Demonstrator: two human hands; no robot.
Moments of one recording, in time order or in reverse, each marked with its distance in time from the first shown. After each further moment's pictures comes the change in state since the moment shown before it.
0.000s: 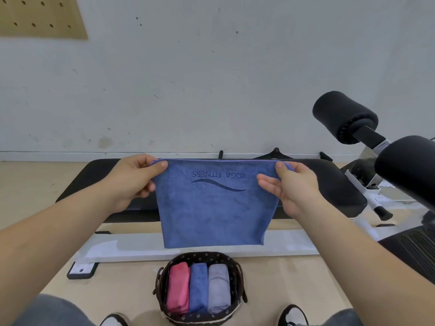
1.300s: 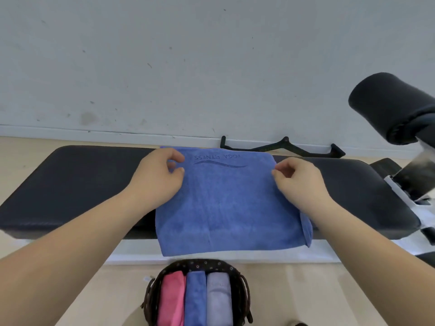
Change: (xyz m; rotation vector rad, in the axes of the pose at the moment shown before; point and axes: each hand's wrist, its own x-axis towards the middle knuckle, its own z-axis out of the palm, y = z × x) left_hand 0.091 -0.048 0.052 0.441 0.087 0.231; right_hand 0.109 0.048 0.026 -1.115 -0.052 -0.406
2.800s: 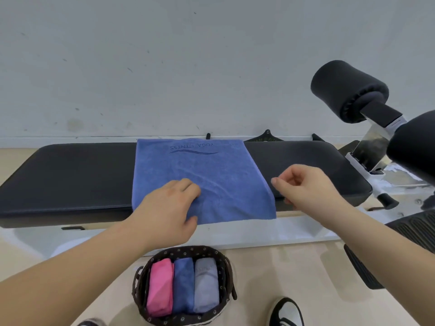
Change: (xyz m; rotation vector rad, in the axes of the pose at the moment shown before) left_hand -0.098 0.028 0.047 0.654 -0.323 0.544; right_hand -0.083 0.045 -0.079 0.092 -0.120 0.063
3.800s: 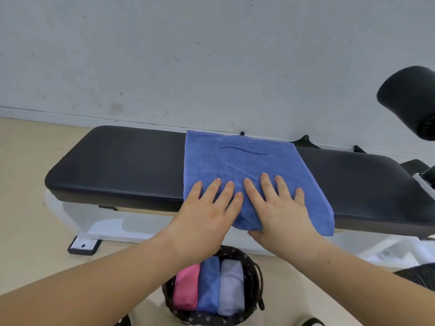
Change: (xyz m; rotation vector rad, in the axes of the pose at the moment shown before) left_hand -0.028 -0.028 0.041 0.340 0.123 0.082; right_hand -0.009 -0.046 0.149 -1.062 -0.185 -0.421
